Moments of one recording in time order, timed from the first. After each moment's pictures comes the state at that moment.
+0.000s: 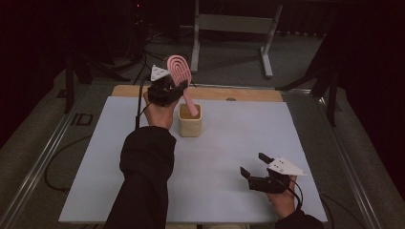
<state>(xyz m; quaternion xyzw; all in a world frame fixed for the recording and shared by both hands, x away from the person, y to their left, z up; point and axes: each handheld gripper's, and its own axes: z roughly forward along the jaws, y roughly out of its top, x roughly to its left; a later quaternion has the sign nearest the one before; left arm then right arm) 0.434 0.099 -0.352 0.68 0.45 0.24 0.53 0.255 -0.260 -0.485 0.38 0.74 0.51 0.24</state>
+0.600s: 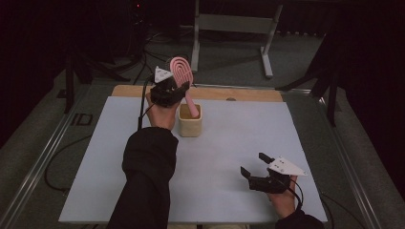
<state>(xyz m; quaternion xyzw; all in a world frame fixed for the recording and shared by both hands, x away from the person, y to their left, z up) 0.436 0.092 -0.358 0.68 0.45 0.24 0.52 0.255 -0.260 -0.484 0.38 0.74 0.51 0.24</state>
